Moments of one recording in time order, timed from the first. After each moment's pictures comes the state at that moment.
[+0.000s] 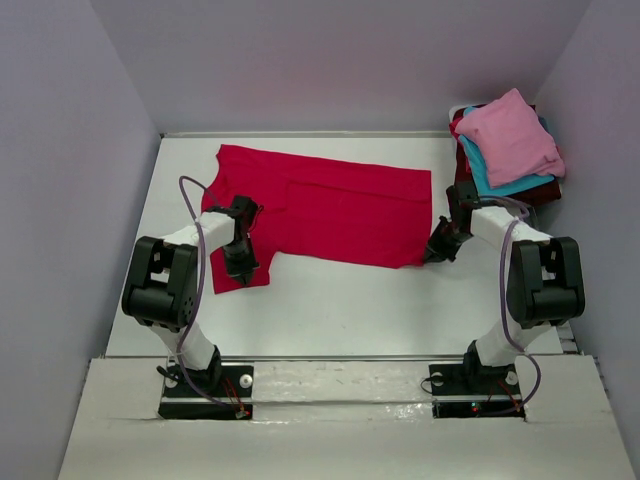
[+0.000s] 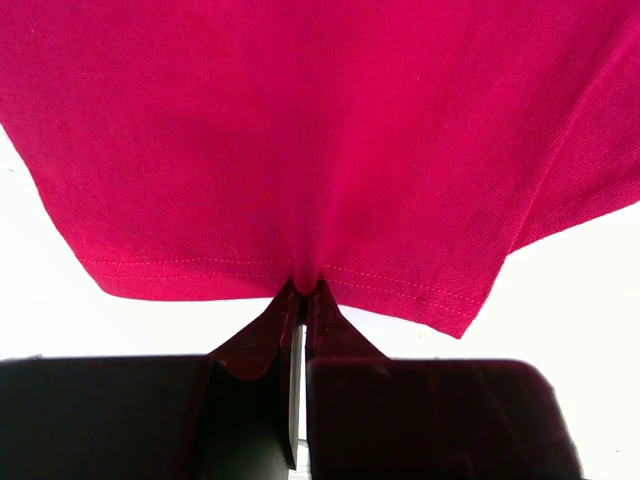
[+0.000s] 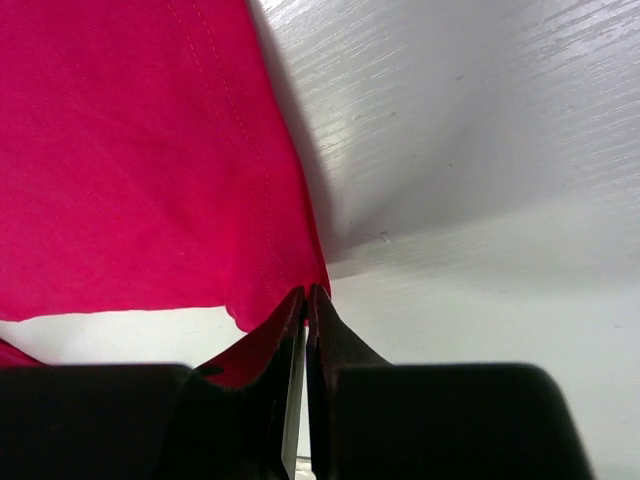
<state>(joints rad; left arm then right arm) -0.25 1.67 0.98 -0.81 -0.09 -0.51 0.07 1.65 1.03 -0.68 -0.18 0.72</state>
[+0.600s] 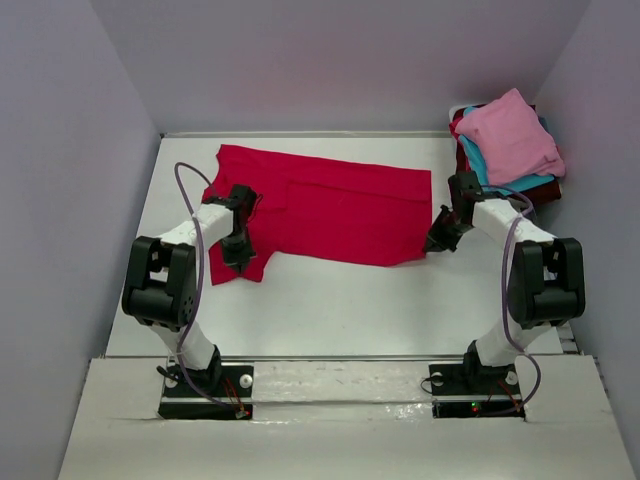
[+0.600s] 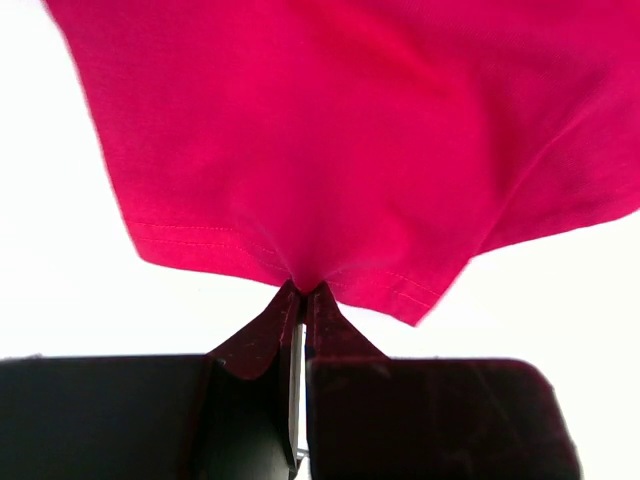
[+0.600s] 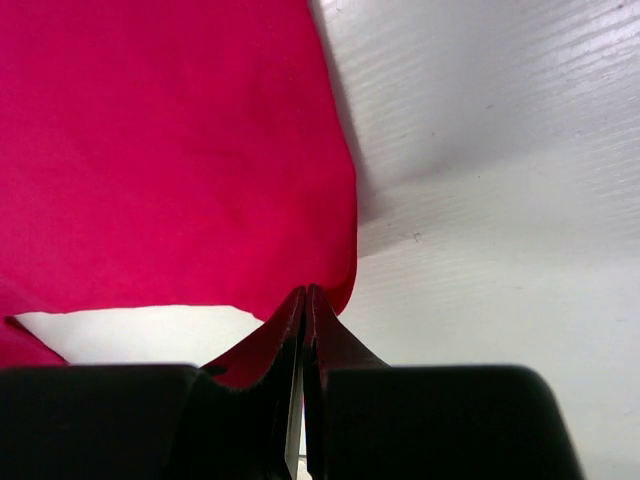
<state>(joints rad) -0.25 1.67 1.07 -0.85 -0.18 -0.51 0.07 1.65 1.10 -0.72 -0.18 0.72</state>
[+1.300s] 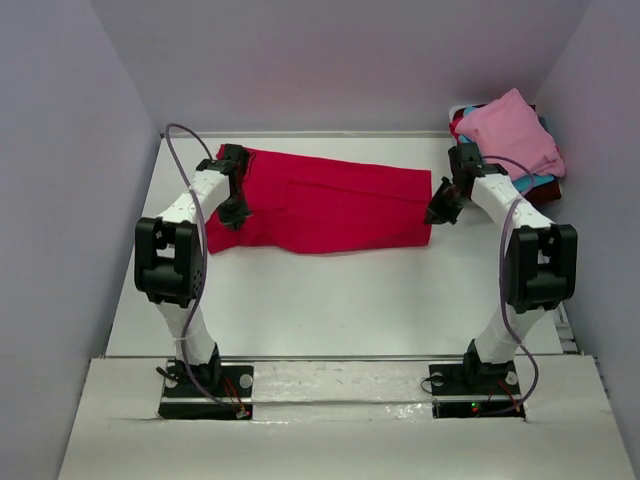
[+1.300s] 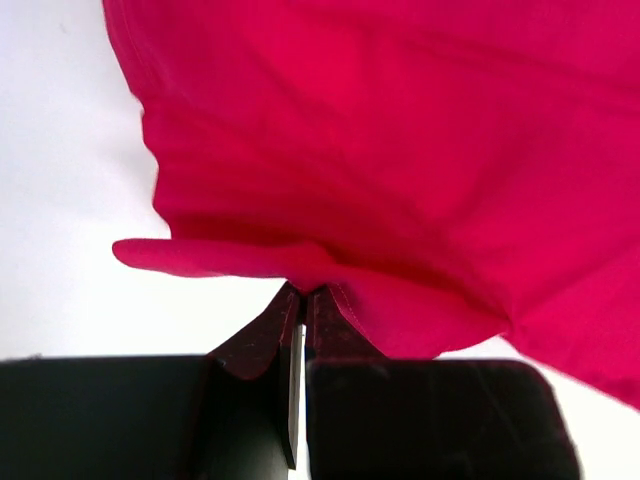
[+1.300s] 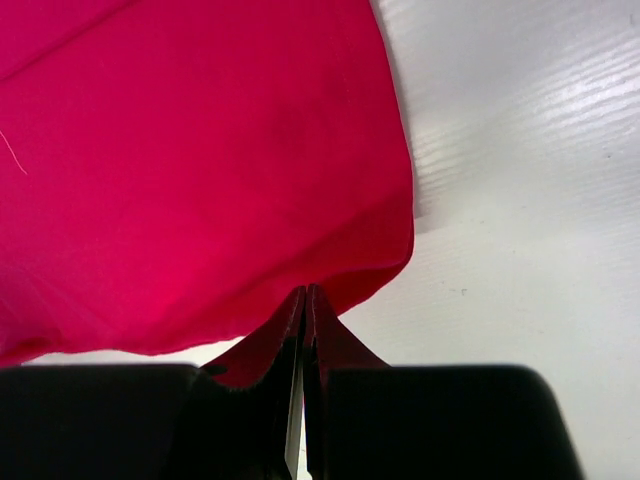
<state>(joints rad) -0.18 1.84 1.45 -0.90 -0.24 -0.45 0.07 1.76 1.38 -0.80 -0.12 0.71</state>
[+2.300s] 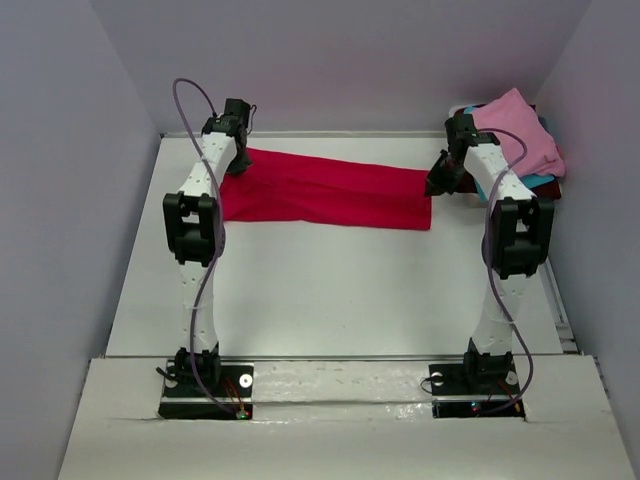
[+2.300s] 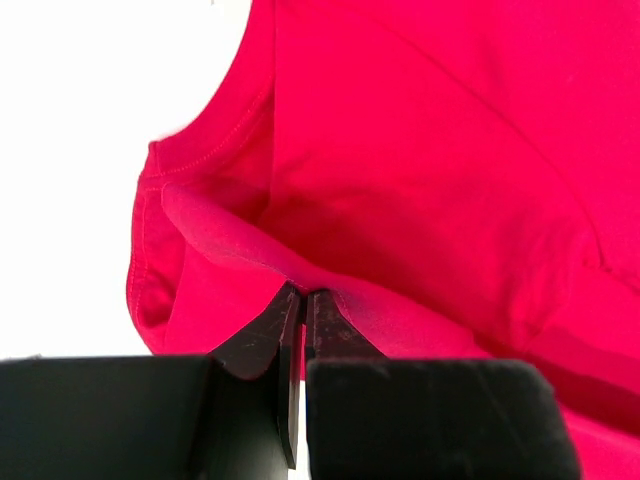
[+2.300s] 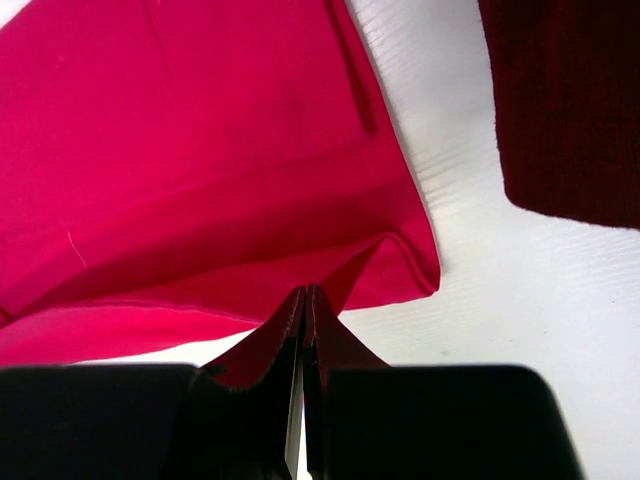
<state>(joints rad) -0.13 2.33 2.24 -0.99 -0.31 -0.40 0.05 2.09 1.87 -0.94 -0.04 0.70</state>
